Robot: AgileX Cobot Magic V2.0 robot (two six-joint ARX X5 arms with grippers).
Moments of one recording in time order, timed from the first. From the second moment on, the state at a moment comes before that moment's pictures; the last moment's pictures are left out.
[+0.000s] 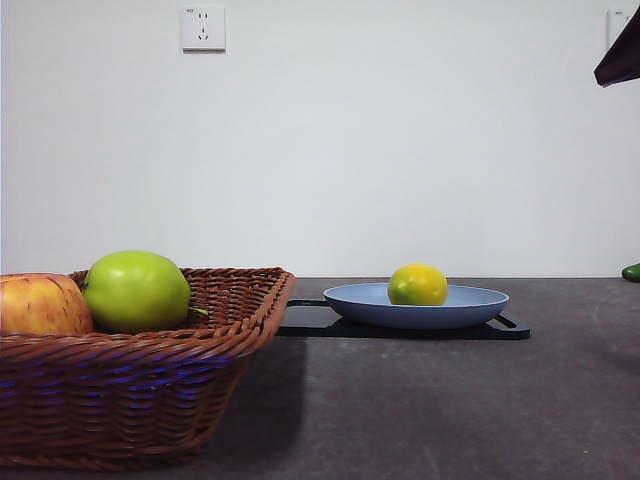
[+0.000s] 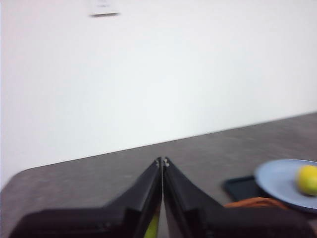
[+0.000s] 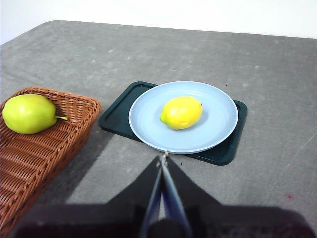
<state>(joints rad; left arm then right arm) -0.28 0.06 0.36 -0.19 -0.11 0.10 0.57 0.51 0.49 -0.30 0.13 0.09</state>
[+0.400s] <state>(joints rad) -0.12 0.00 0.02 -0.09 -0.10 0.04 0.57 0.51 0.49 -0.30 0.13 0.09</state>
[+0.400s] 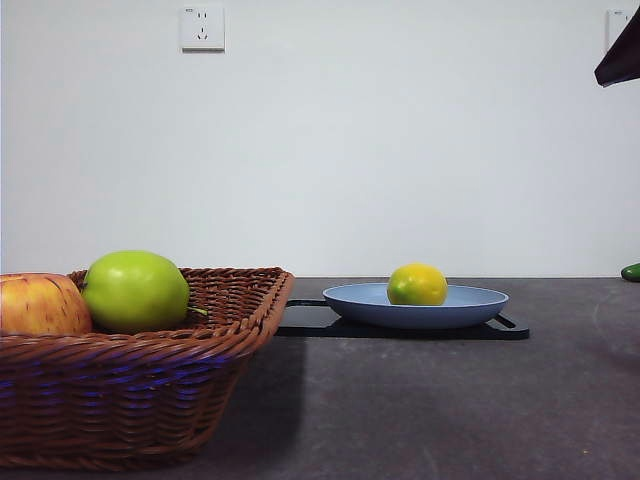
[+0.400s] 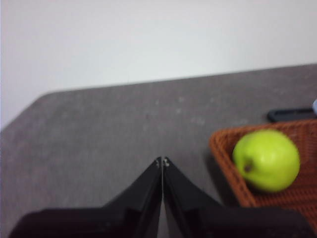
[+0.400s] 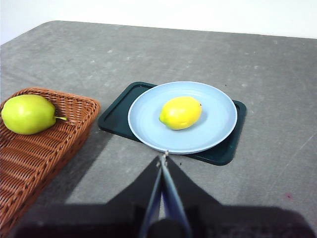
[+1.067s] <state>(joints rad) -0.11 0.00 0.02 -0.16 -0.10 0.00 0.57 0.51 0.49 -0.30 0.13 0.09</state>
